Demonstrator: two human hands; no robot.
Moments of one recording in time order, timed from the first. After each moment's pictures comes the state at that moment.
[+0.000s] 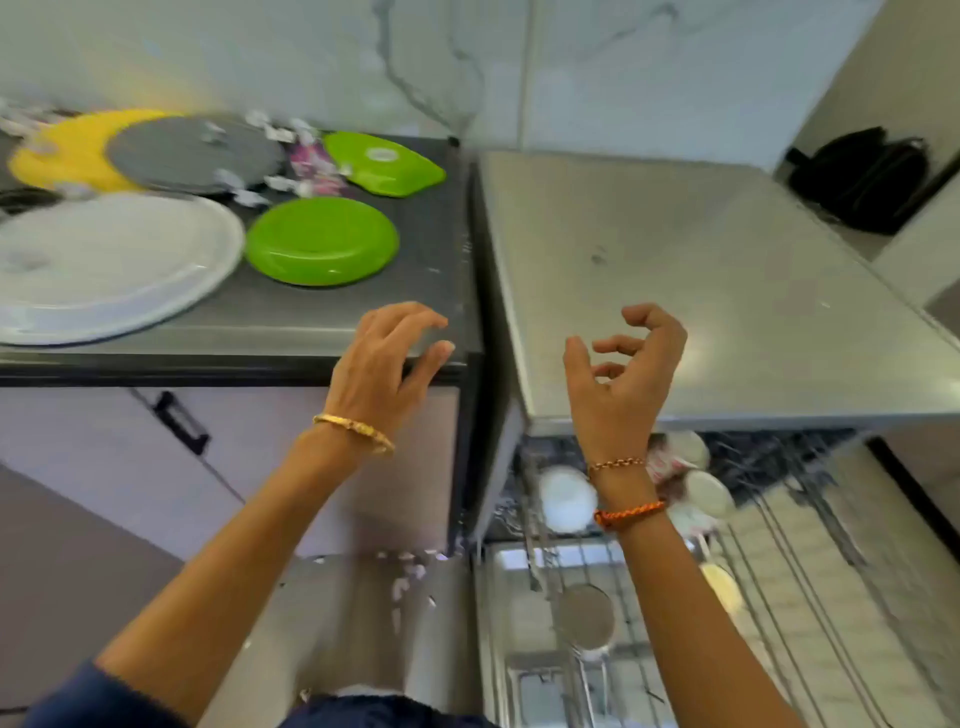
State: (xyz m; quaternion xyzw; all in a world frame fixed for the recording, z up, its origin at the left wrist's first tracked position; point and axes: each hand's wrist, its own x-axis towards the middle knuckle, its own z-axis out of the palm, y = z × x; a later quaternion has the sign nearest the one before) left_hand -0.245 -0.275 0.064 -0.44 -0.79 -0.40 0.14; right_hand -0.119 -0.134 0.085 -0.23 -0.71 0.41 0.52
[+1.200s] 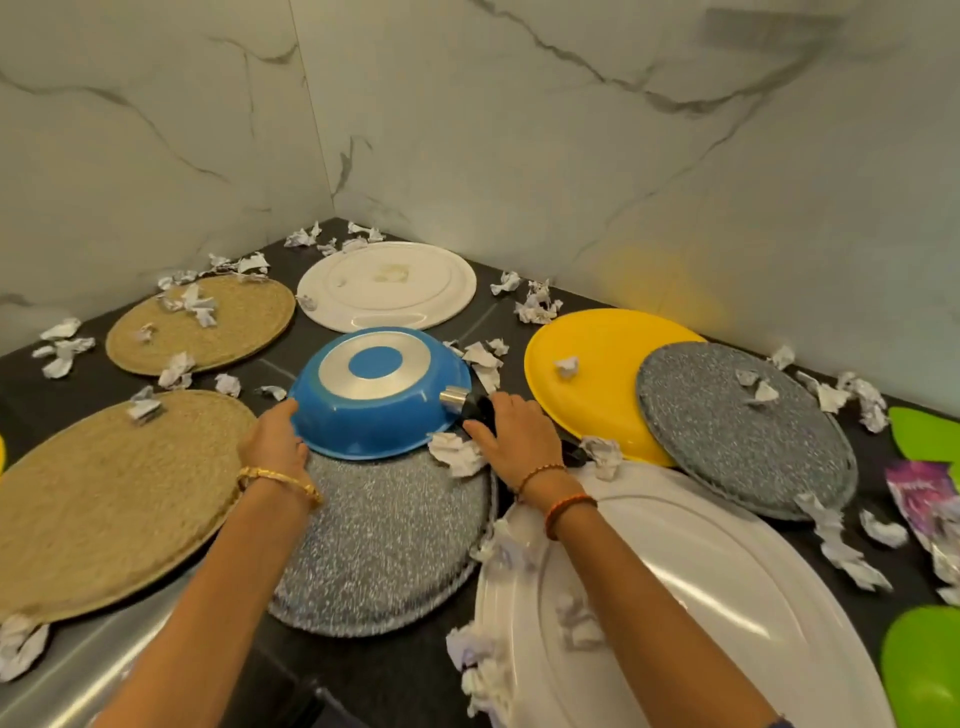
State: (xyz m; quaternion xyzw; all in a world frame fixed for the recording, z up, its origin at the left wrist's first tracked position) left_hand -0.698 -0.714 0.085 0.40 -0.49 -0.75 0.16; right_hand -0.724 -0.512 0.059 0.10 -0.98 0.17 0.02
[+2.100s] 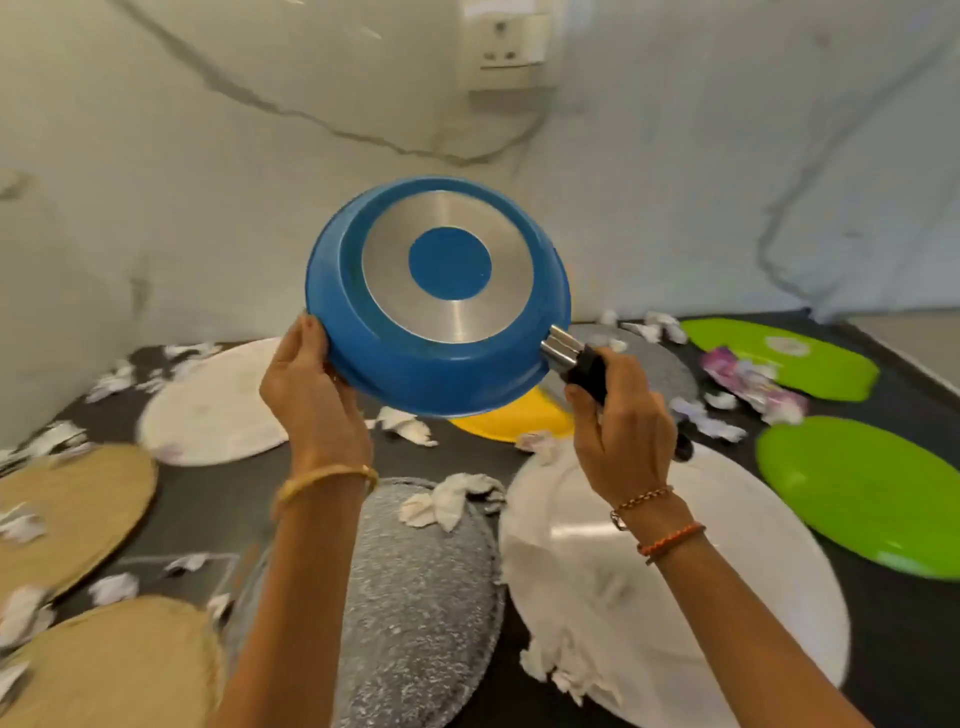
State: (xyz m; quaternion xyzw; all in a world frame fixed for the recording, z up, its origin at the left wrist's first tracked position) left_hand -0.724 -0.646 0.194 -0.03 -0.42 -0.90 0.11; right_hand -0.629 -0.472 0.128 -0.13 -0.83 0.17 0.51
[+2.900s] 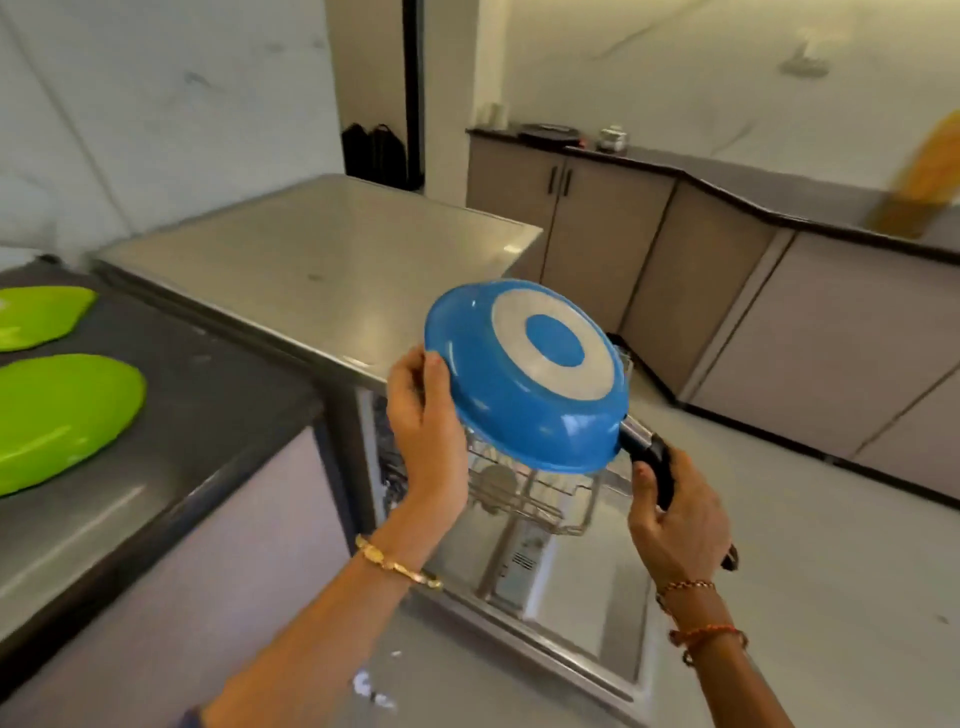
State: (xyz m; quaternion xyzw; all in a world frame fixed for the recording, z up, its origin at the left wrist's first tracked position) left_hand -0.145 -0.333 0.115 -0.32 -0.43 -0.75 -0.39; right_hand 0.027 -0.379 0.056 -0.69 -0.55 -0.05 0.46
